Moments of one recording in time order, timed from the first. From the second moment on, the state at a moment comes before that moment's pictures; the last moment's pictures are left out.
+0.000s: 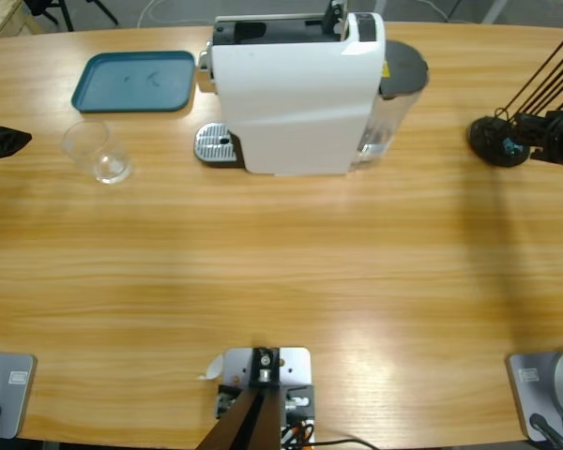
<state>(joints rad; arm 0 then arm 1) -0.57 1.03 -0.67 0.32 0.10 -0.21 0.06 1.53 -0.44 -0.33 -0.06 0.24</state>
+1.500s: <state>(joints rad) -0.57 1.03 -0.67 0.29 0.10 -0.21 0.16 1.23 -0.50 -0.08 -0.14 0.25</state>
